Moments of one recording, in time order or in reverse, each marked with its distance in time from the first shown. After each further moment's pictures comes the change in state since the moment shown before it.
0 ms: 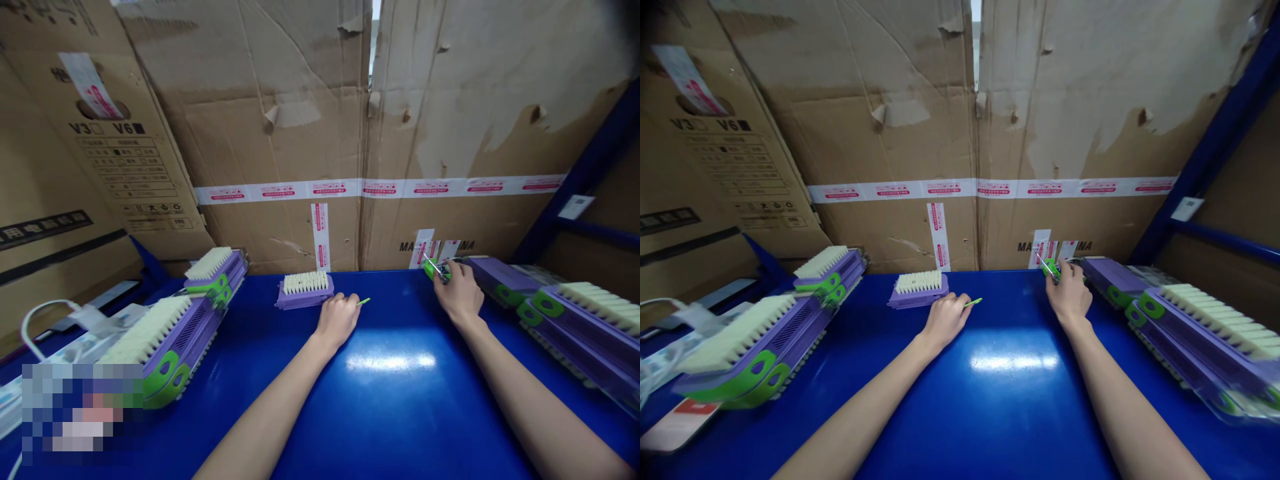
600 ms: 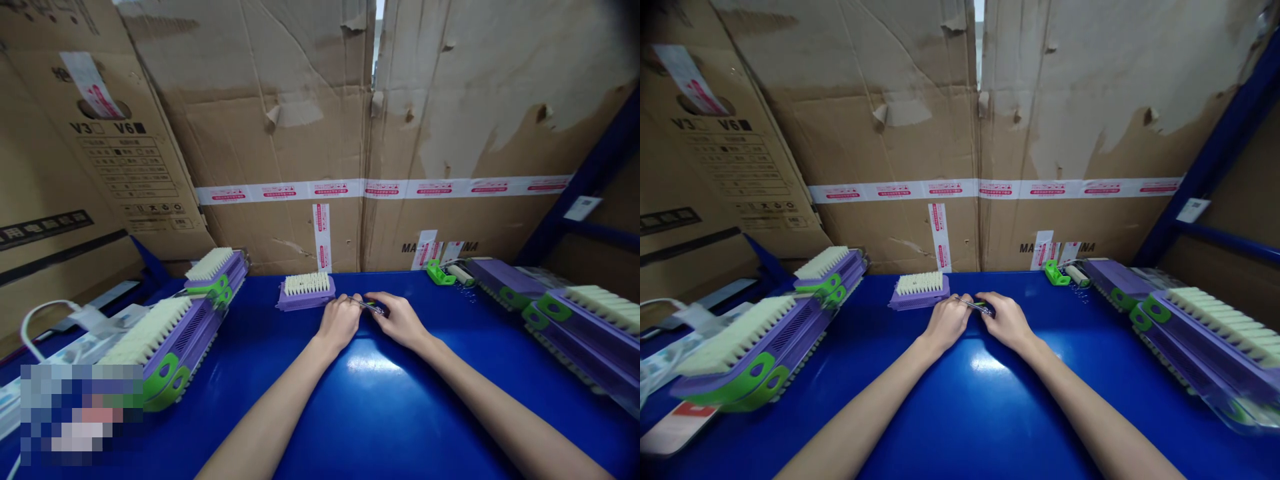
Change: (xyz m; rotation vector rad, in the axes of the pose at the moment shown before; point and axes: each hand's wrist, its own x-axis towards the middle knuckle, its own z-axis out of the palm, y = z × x) left_hand 0.002 0.001 -0.001 0.002 -0.009 0.039; right_hand -0.069 -0.078 0.002 0.669 -0.476 -0.638
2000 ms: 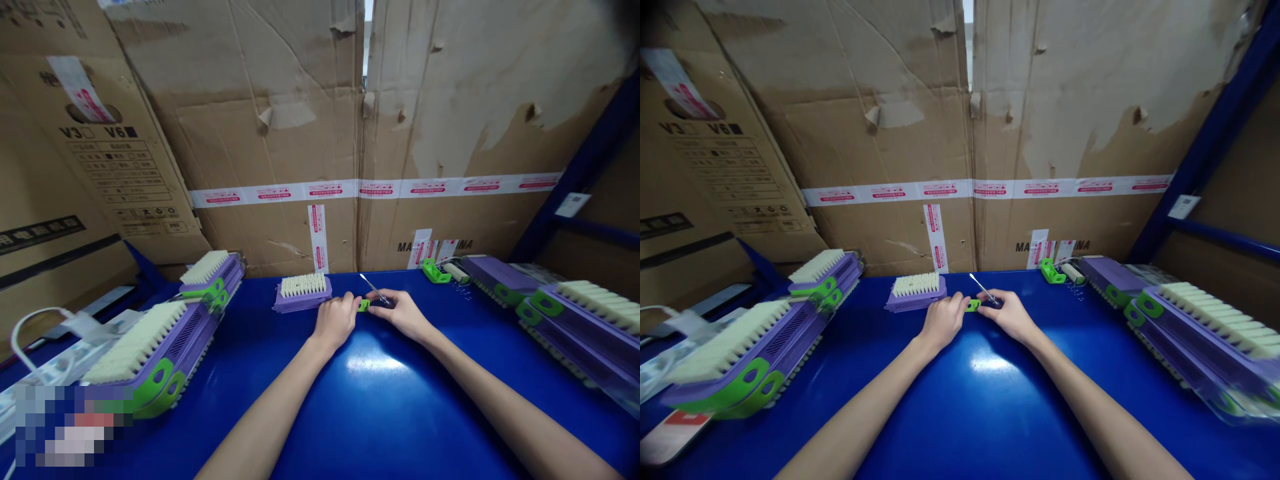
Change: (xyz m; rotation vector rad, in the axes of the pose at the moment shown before) left_hand 0.000 -0.001 0.001 -0.079 0.057 -0.134; right_hand 0.005 0.002 -0.015 0.557 -0.045 0.326
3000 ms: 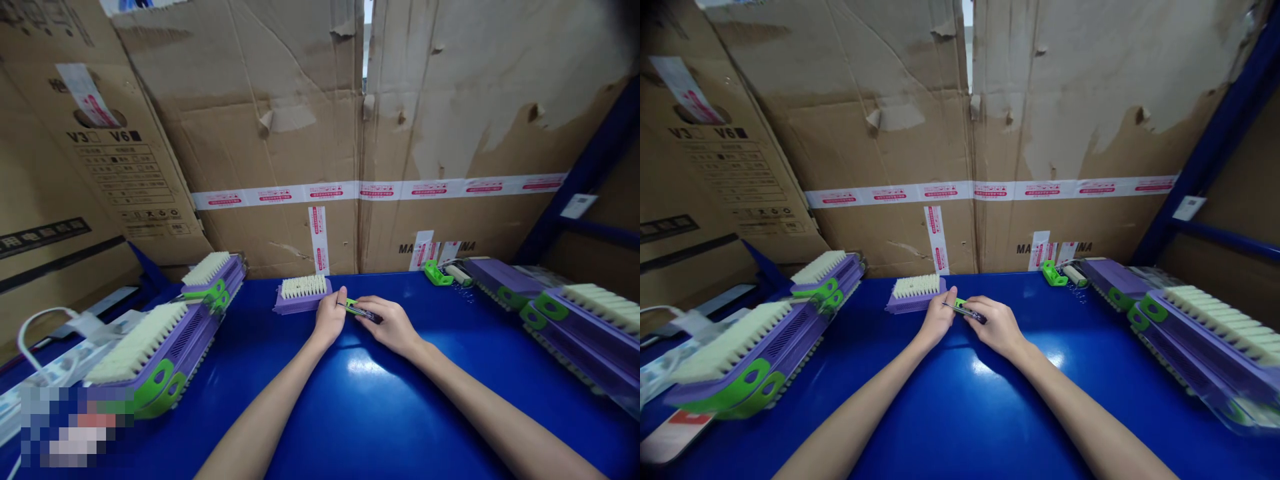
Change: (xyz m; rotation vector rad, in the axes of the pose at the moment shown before) left_hand 0.010 -0.012 0.017 -0.845 0.098 -0.289; right_hand -0.007 0.005 0.025 -0.438 0.089 -0.499
